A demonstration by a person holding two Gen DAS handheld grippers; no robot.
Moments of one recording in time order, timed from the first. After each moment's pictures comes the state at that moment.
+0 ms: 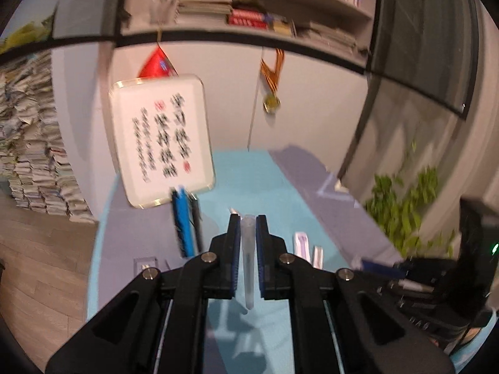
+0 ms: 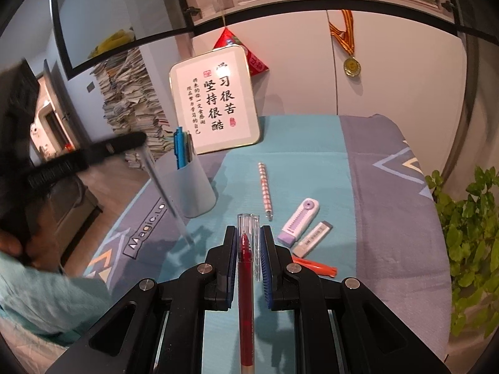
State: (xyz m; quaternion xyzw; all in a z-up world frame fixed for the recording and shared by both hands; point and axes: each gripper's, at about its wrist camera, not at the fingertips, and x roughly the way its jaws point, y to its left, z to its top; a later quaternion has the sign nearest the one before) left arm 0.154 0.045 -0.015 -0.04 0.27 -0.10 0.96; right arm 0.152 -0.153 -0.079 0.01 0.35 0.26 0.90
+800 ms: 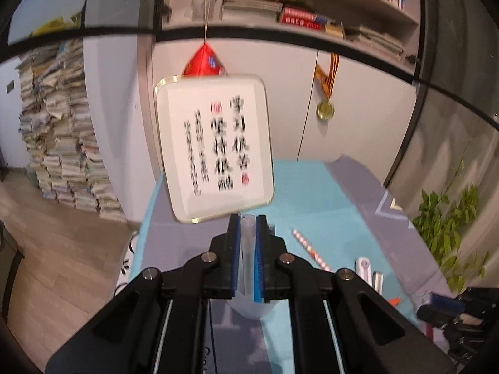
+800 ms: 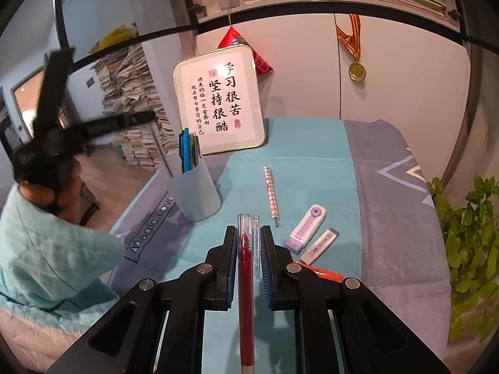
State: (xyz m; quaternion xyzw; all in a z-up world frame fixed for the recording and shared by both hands) left arm 0.205 0.088 -0.040 -0.04 0.29 -0.02 0.96; right arm 0.155 -0.141 -0.073 0.00 0.35 0.25 0.90
